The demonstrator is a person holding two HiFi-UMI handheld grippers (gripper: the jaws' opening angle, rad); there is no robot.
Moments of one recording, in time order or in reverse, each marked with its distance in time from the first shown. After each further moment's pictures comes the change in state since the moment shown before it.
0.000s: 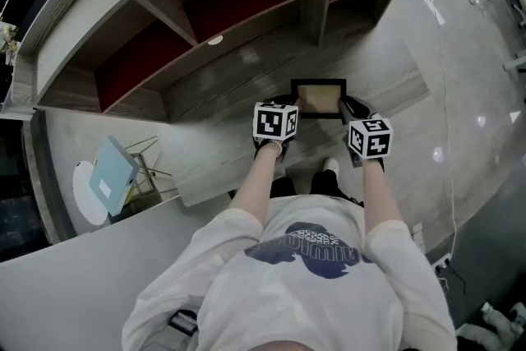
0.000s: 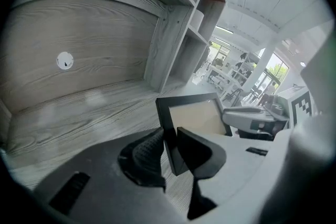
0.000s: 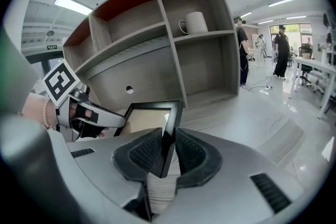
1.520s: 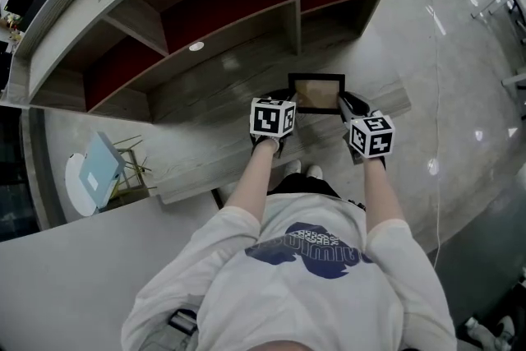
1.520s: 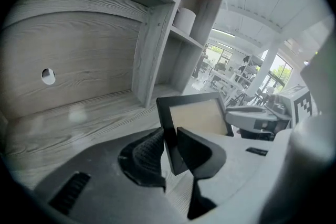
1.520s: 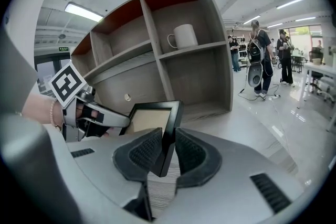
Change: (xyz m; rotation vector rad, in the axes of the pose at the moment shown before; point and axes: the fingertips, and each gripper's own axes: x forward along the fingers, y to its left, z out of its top) left arm 0.039 -0.057 0.055 -0.005 -0.069 0.048; right arm -0.020 -0.077 0.044 -0.069 -0.052 0.090
